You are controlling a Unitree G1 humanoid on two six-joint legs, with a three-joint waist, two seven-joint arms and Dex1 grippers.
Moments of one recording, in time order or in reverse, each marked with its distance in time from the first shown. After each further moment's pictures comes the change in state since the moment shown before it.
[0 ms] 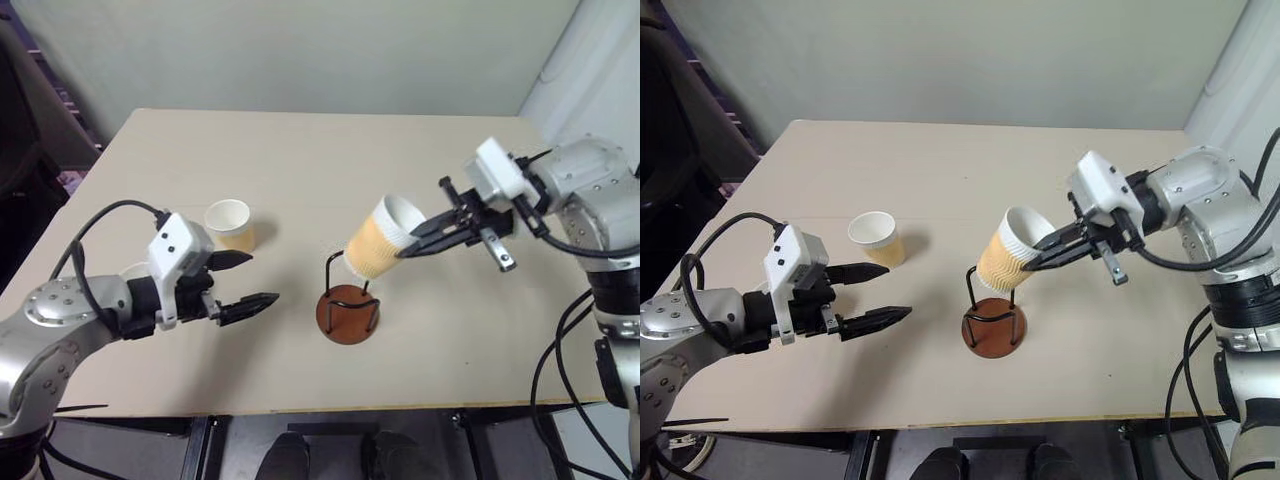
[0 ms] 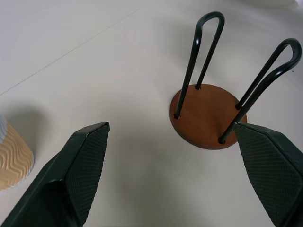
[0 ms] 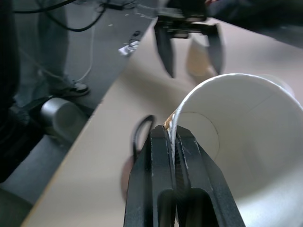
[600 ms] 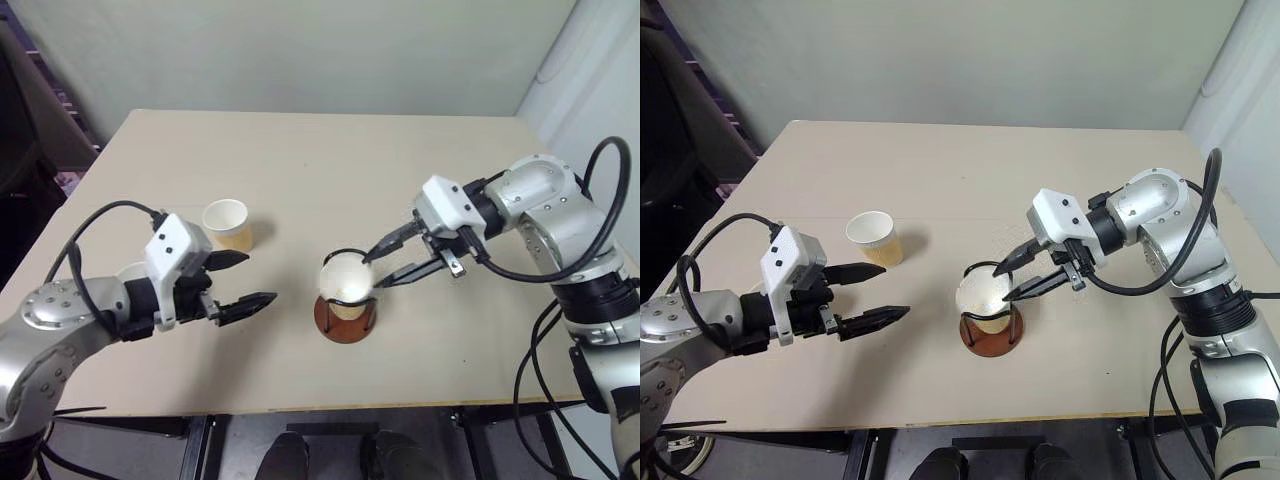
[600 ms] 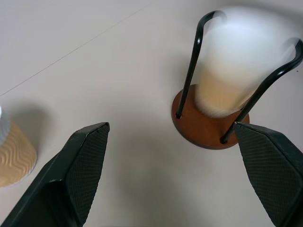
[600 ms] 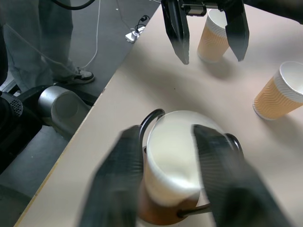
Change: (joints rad) left arm 0.024 0.025 0.035 -0.009 0.002 0.006 0.010; right arm 0.013 0.067 0.070 -0.011 -0.096 -0.001 -0.041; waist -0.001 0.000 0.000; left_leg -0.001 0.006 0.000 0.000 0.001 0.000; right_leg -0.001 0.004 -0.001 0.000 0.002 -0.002
